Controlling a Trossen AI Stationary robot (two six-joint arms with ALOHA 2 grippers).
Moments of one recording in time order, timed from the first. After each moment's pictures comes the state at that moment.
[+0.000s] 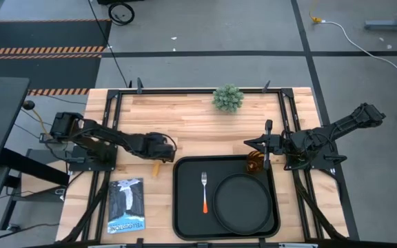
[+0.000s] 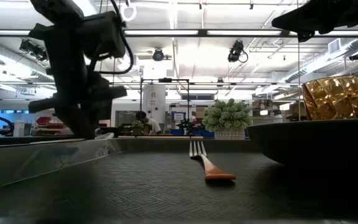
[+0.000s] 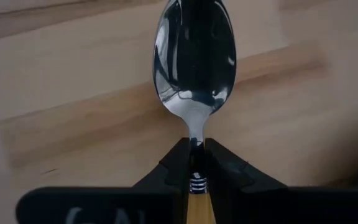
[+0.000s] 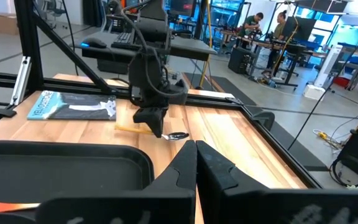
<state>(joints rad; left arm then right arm) -0.10 1.54 0.74 -0.55 -0.30 -1.38 0.36 0.62 0.34 0.18 0.53 -0.13</state>
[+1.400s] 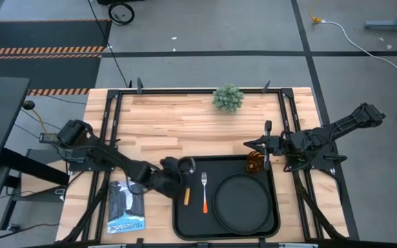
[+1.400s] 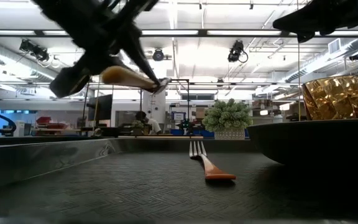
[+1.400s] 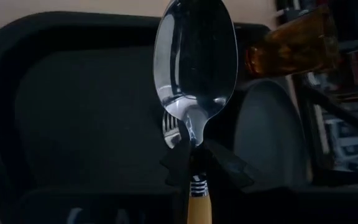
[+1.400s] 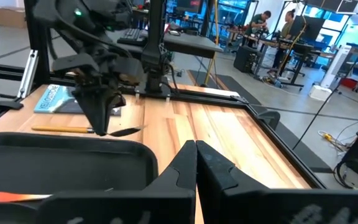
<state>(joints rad) -0.47 1.67 0.95 -0.08 -0.59 -1.67 0.36 0.62 0.34 0.16 0.50 -0.14</state>
